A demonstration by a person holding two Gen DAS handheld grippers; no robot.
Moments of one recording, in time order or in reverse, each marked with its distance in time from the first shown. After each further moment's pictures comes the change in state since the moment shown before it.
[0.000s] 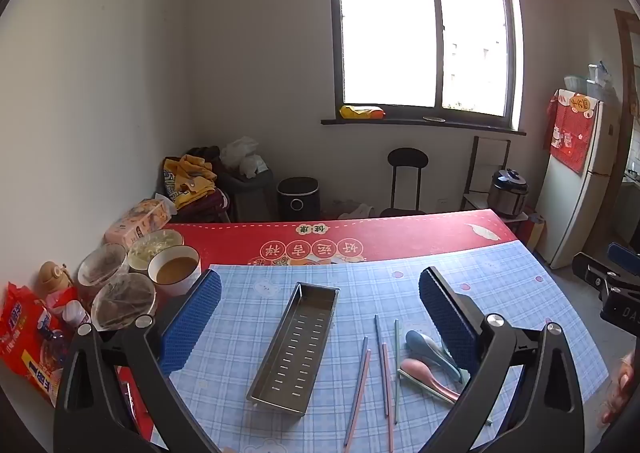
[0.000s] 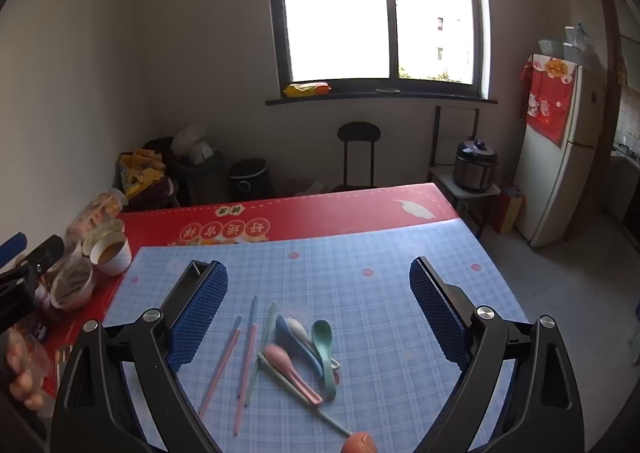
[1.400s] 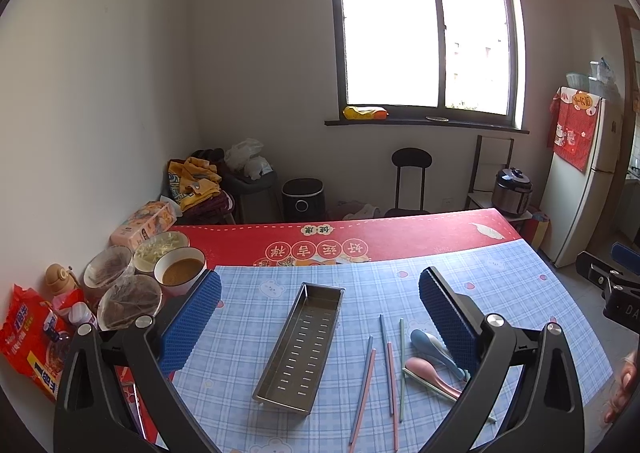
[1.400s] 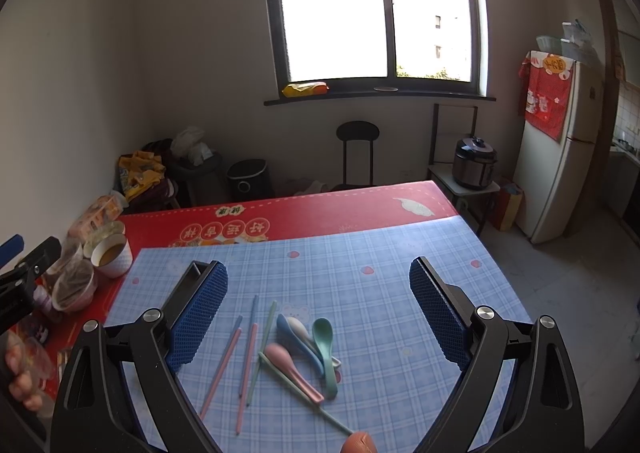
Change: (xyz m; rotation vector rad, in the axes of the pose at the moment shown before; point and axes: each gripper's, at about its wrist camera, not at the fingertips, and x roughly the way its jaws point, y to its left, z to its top) left arm -0.004 0.004 -0.001 0.012 -0.009 0.021; right arm -0.001 0.000 -0.004 0.006 0.001 -0.001
